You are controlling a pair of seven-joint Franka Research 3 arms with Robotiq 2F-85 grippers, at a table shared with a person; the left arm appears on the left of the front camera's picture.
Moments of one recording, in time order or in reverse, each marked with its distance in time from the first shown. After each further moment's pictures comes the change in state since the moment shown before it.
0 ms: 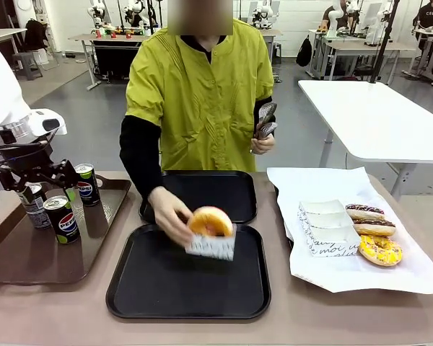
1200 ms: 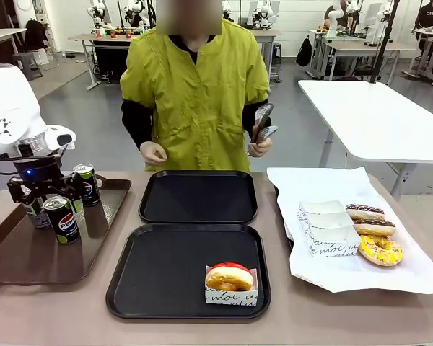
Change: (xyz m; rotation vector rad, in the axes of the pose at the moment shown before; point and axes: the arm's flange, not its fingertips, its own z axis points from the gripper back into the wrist) left arm 0.008 -0.005 -0.043 0.035 0.071 0.035; right arm 0.000 0.000 0.000 0.000 0.000 0.000
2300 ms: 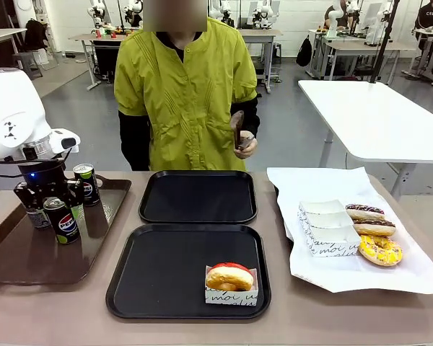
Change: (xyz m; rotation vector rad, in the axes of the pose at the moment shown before) left arm -0.001 -0.006 -0.003 0.001 0.003 -0.017; right arm 0.000 0.000 0.000 0.000 0.000 0.000
